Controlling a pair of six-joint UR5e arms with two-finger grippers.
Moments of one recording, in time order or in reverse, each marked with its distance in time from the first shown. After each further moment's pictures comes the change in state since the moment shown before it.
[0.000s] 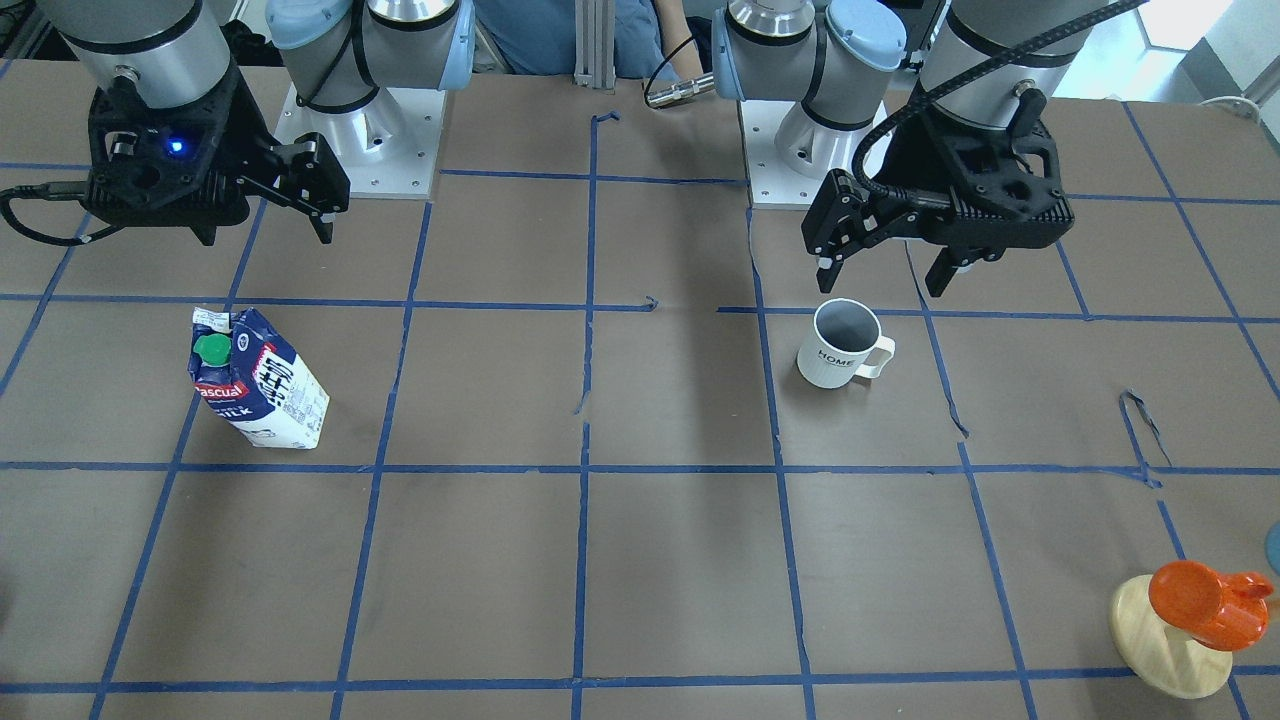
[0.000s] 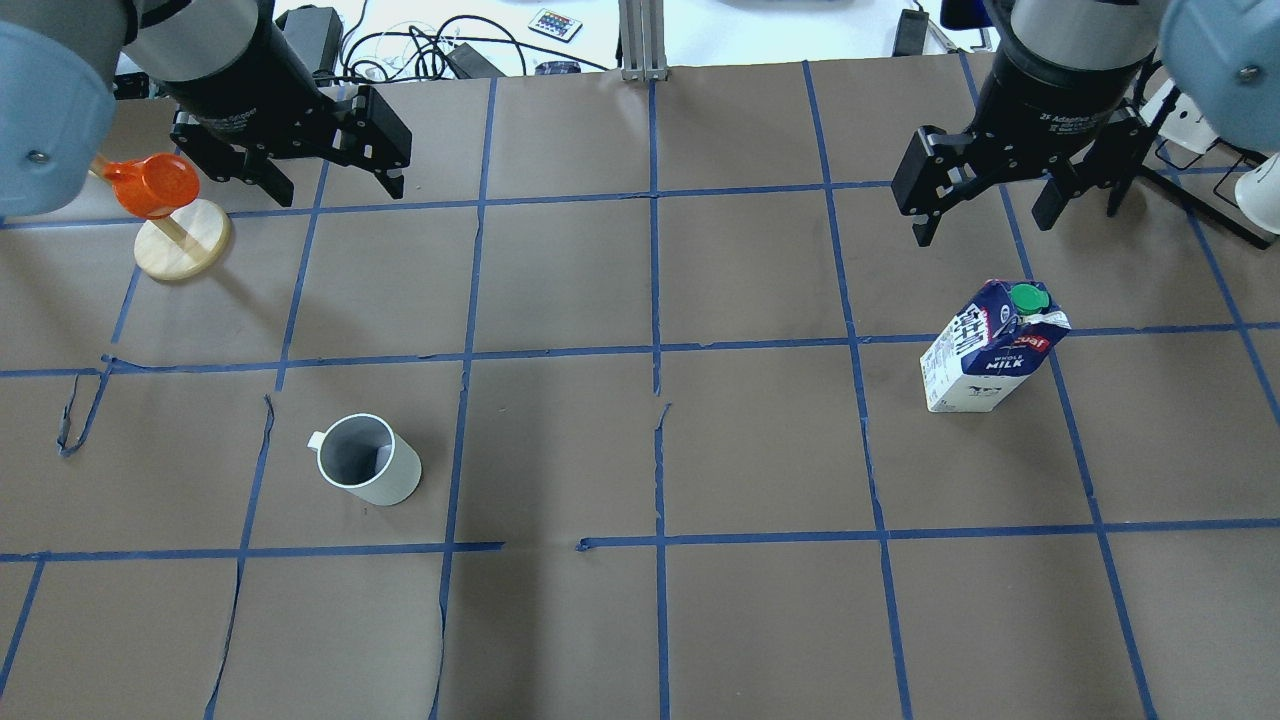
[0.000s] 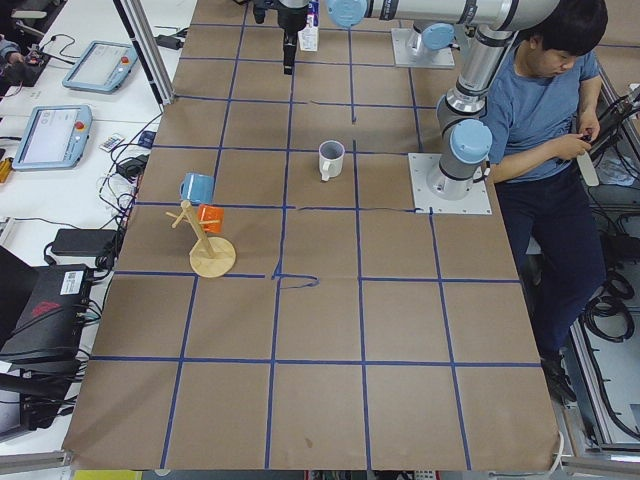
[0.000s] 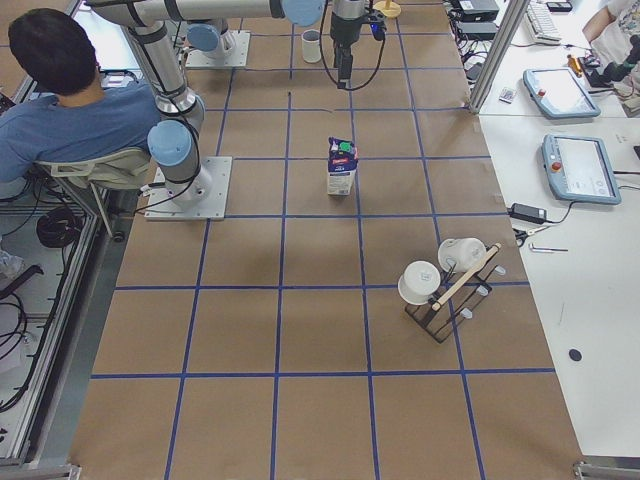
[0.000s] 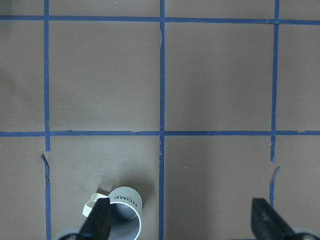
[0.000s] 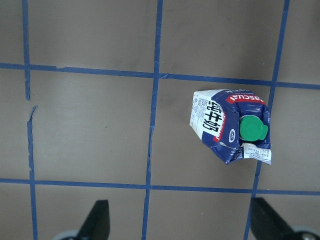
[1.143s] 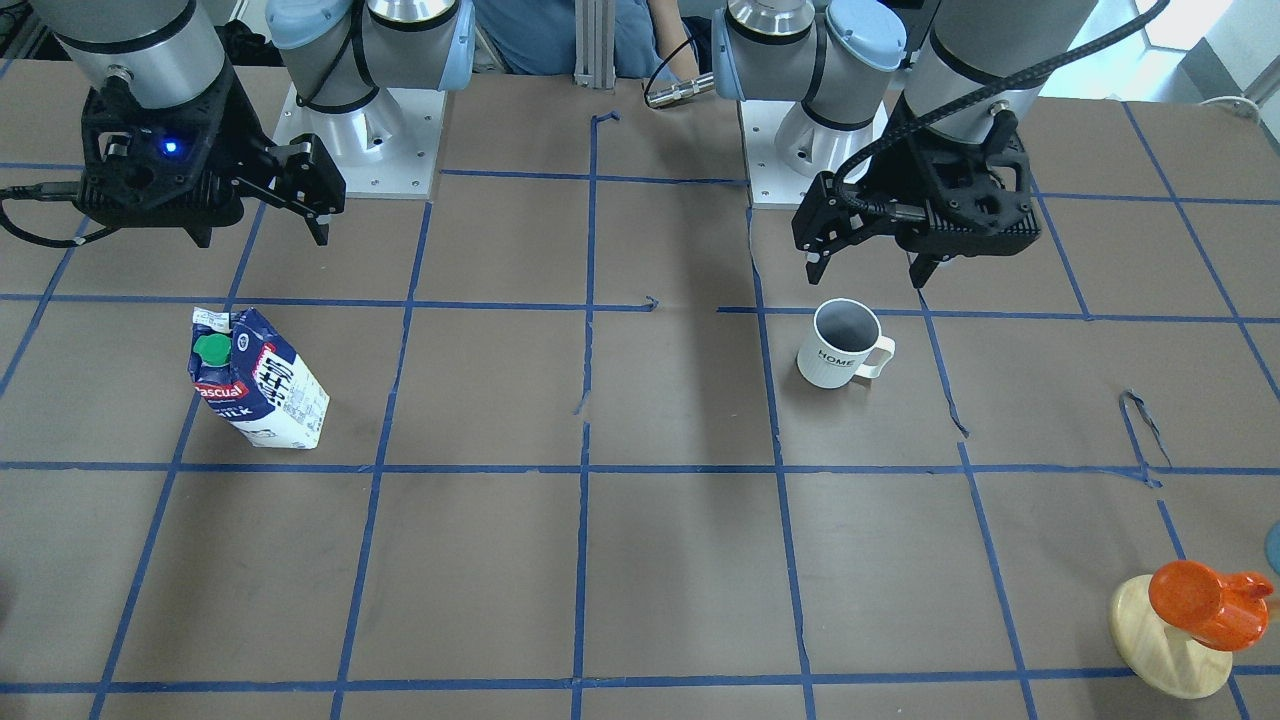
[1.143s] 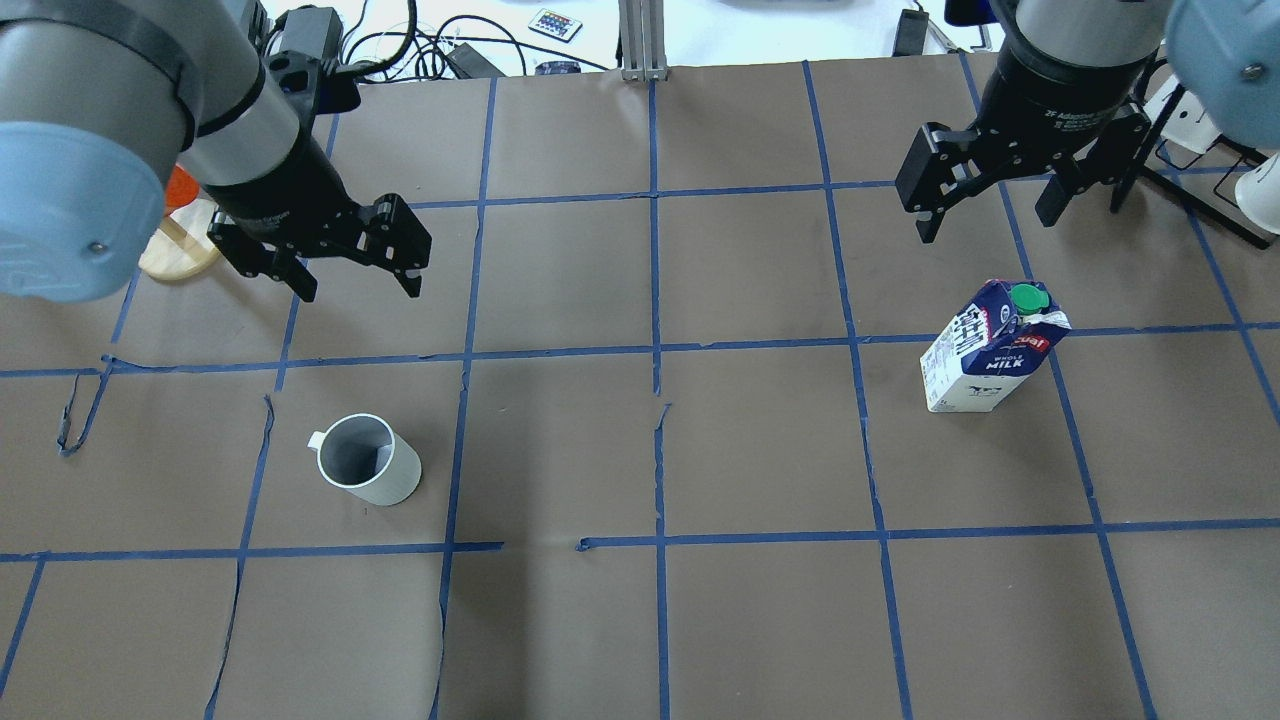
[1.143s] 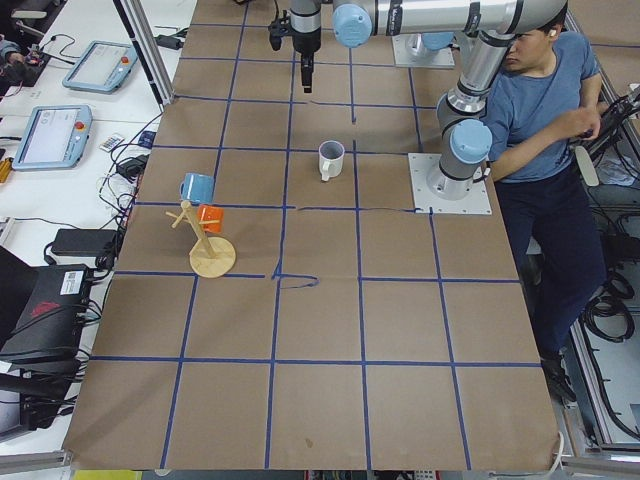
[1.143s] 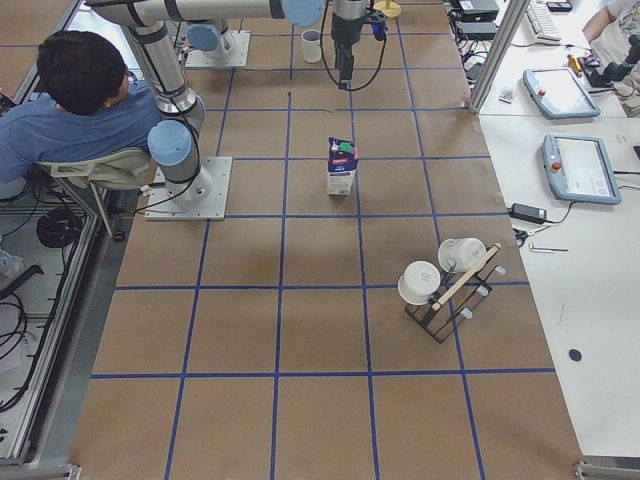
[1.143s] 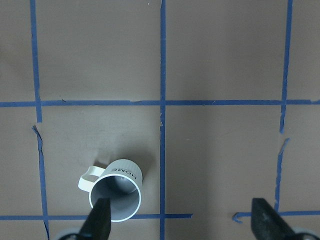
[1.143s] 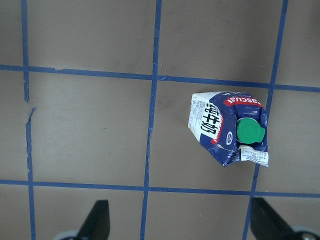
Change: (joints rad) left arm 0.004 0.039 -0.196 -0.035 0.002 0.035; right arm -0.007 0.000 0.000 -0.003 0.000 -0.010
